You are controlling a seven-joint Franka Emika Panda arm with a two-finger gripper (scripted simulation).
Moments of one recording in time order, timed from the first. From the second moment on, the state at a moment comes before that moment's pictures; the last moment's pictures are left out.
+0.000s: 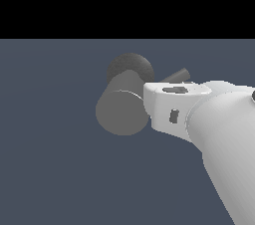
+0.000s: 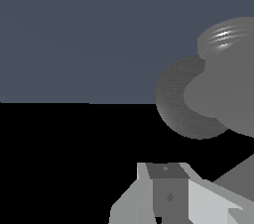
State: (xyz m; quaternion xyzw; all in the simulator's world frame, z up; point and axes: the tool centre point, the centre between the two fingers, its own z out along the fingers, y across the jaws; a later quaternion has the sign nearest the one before) arm -0.124 -0.138 0.191 0.04 0.73 -0.05 0.68
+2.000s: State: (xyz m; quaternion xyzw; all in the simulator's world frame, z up) arm -0.117 -0.060 0.252 0.02 0.72 -0.06 0.69
